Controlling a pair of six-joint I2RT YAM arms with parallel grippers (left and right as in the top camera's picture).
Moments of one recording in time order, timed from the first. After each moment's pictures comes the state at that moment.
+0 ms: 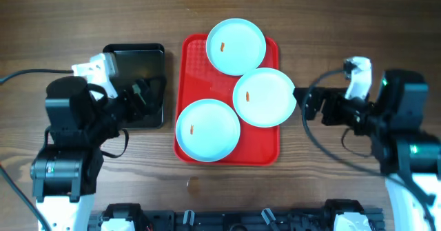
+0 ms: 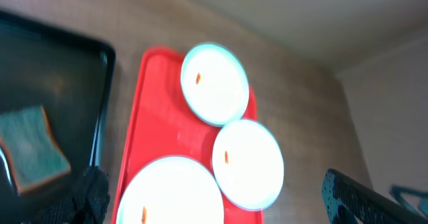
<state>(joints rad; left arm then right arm) -0.01 0.90 1.02 -0.74 0.41 -0.47 -0.04 0.97 1.03 -0.86 -0.56 0.20</state>
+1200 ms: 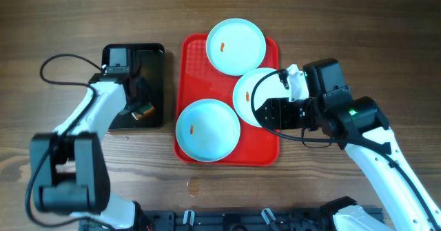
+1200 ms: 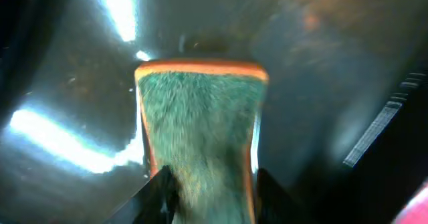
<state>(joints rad) -0.01 1.73 1.00 -0.59 -0.08 -0.57 0.34 1.21 1.03 -0.90 -0.43 0.31</state>
